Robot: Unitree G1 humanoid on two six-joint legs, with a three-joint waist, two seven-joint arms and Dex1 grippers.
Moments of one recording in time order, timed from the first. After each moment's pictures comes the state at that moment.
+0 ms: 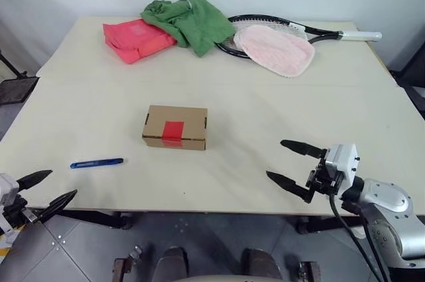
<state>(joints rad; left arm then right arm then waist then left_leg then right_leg) 0.29 0.80 0.70 0.16 -0.47 0.01 -1.04 0.03 -0.63 -0.16 -0.35 0.52 0.14 0.95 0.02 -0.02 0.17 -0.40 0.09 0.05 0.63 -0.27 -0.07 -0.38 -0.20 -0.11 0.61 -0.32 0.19</state>
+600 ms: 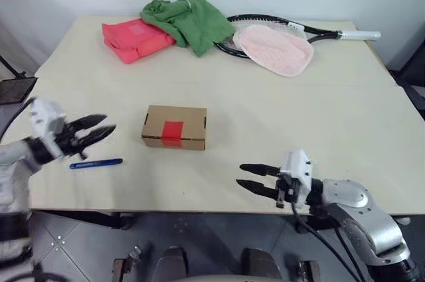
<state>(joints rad) -0.49 0.79 0.31 0.41 -0.40 0.12 -1.01 -0.13 -0.57 0.13 -0.43 0.43 0.36 0.85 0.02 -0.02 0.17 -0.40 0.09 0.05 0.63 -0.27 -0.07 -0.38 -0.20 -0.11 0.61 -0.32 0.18</state>
